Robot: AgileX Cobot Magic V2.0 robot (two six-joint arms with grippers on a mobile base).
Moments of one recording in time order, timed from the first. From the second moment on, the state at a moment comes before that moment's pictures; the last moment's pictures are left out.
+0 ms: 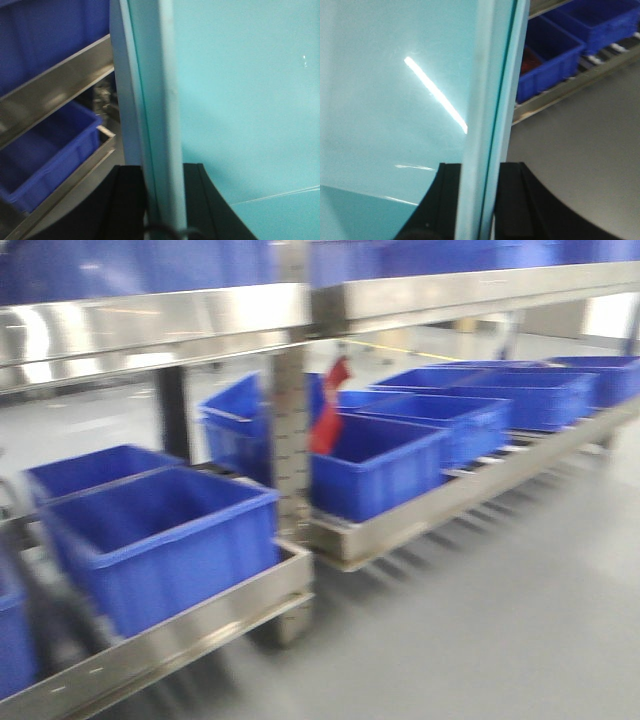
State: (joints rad) left arm -0.23 1.79 -2.39 -0.10 1.23 -0.17; right arm 0.17 1.74 -2.29 0.10 1.22 0.08
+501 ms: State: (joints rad) left arm -0.23 1.79 -2.39 -0.10 1.23 -0.17; right arm 0.17 1.74 -2.29 0.10 1.22 0.08
